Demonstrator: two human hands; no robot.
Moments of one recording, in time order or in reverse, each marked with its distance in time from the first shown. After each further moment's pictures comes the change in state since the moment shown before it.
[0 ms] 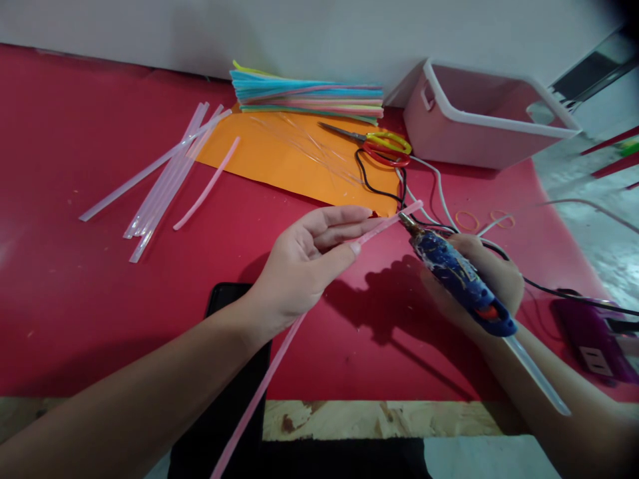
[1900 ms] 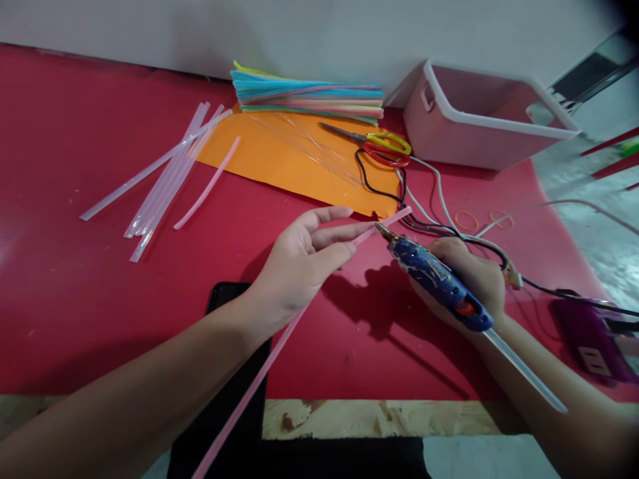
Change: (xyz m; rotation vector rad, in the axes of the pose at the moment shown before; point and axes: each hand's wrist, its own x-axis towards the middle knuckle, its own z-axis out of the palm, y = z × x) left_hand 0.004 0.002 0.003 -0.026 0.118 -0.131; right_hand 0.002 0.012 0.003 -0.024 -0.126 -0.173
